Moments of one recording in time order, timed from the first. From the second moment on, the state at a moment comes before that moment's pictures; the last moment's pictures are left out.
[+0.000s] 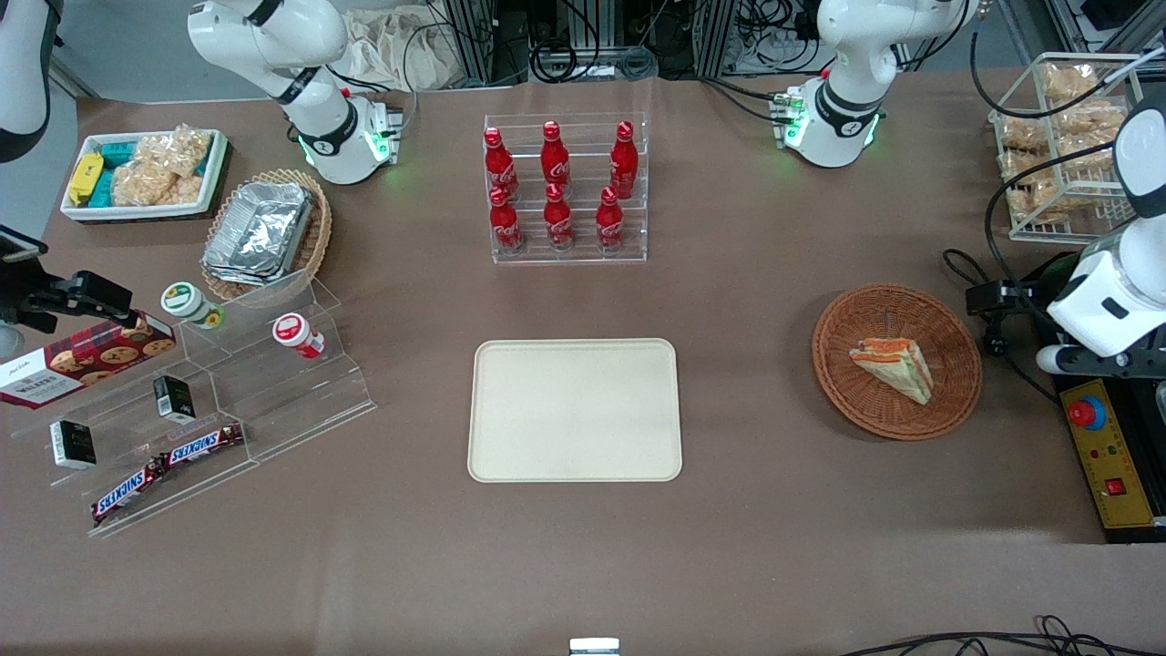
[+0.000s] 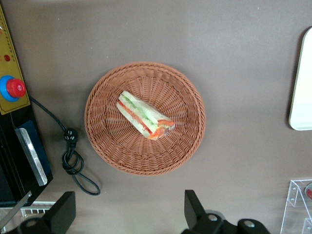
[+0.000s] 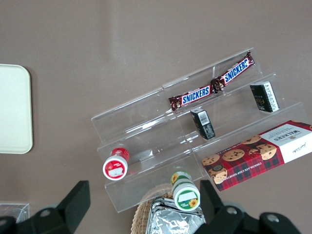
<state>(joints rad) 0.15 0.17 -0.16 -1.56 0.03 1.60 0.05</state>
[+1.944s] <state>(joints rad) 0.14 0.25 -0.15 -2.13 0.10 2.29 -1.06</state>
